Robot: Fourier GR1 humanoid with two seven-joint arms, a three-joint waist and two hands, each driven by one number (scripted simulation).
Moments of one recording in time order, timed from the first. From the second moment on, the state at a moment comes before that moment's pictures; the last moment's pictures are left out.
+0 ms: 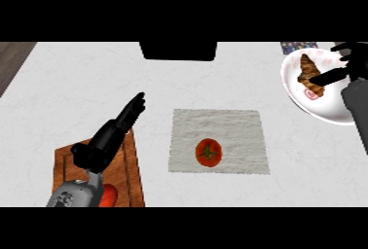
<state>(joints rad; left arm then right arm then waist) -0.14 0.09 -0.16 -1.57 -0.02 -0.16 0.06 -0.94 -0.49 -0.33 -0.39 0.91 -0.31 0.26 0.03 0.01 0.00</state>
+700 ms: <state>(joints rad) -0.11 0.09 -0.14 -1.59 -0.02 -0.17 0.07 -0.89 -0.55 -0.56 -0.44 0.67 -0.53 0.10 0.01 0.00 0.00</state>
